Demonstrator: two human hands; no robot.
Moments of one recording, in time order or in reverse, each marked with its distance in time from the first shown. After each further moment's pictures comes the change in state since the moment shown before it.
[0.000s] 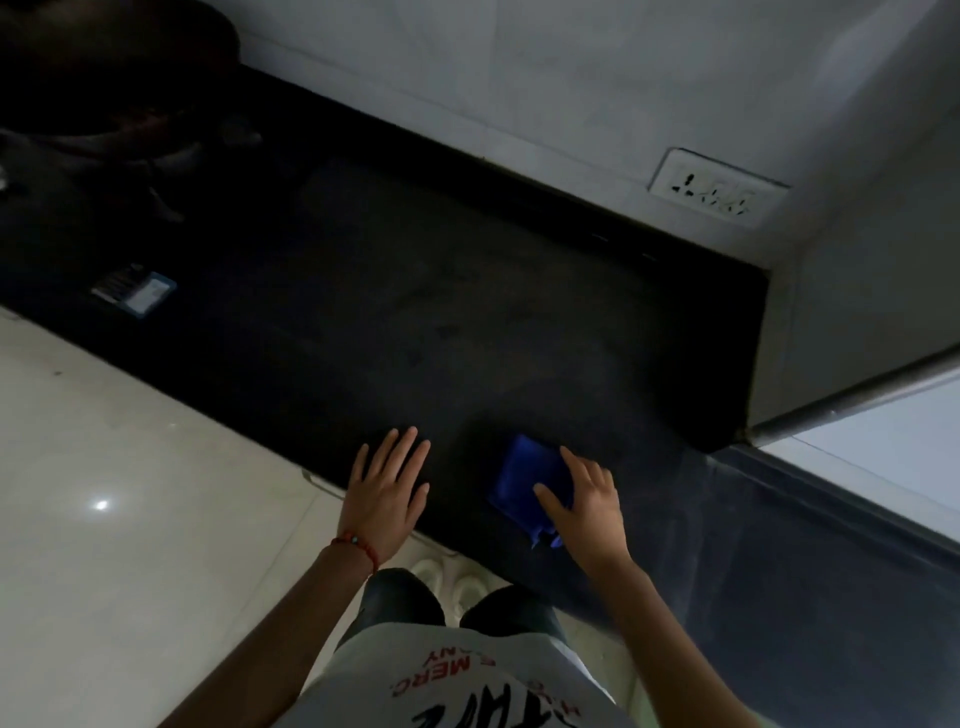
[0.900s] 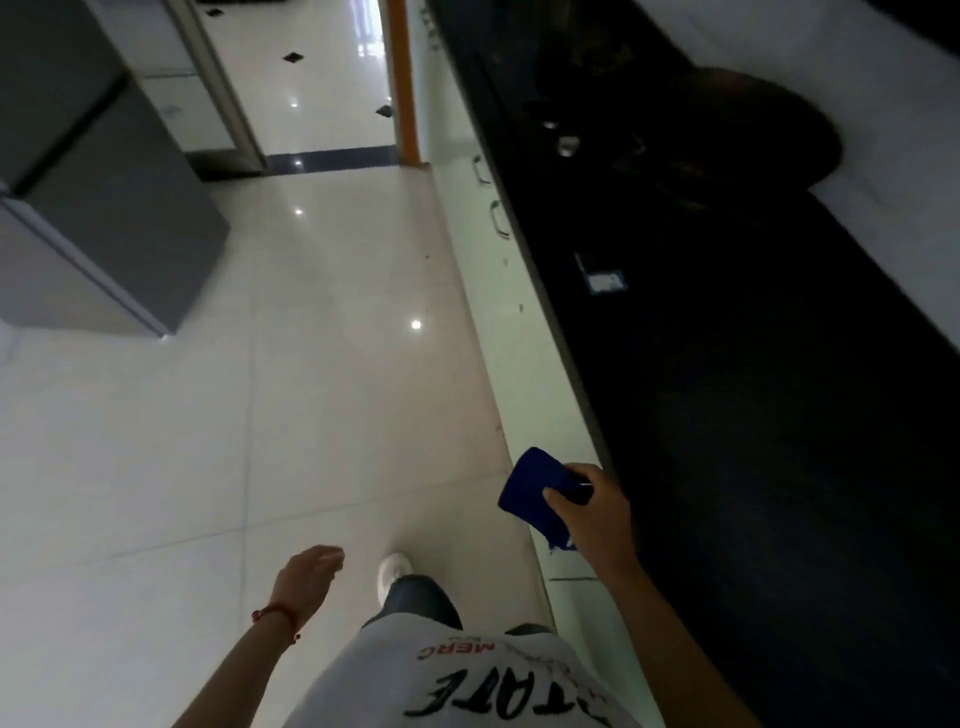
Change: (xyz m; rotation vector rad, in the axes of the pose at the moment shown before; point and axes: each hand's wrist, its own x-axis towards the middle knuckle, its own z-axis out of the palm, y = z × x) left_hand -0.312 -0.151 0.092 -1.211 0.237 -1.434; right_hand -0.025 -0.241 0.167 0.163 -0.535 -0.422
